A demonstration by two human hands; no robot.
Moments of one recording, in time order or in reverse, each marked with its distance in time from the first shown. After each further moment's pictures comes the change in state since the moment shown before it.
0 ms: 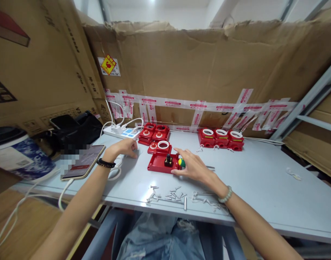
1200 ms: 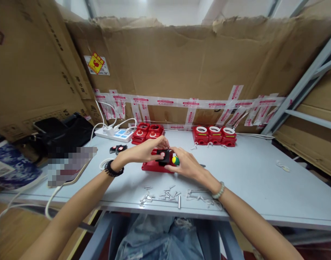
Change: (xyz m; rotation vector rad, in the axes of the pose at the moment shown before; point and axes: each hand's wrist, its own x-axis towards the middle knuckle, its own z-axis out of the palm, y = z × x) left_hand -0.021 0.125 -0.005 -0.483 0.004 0.832; right_hand 0.001 0.003 0.003 0.145 0.102 -0.070
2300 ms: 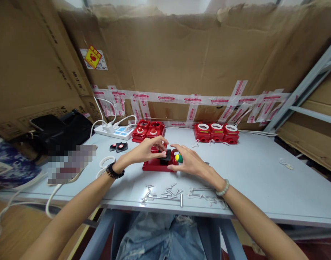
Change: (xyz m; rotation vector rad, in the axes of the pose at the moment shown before) left_hand -0.007 -0.012 0.013 -0.095 0.146 -0.072; right_hand -0.001 0.009 -0.003 -0.022 -0.065 0.063
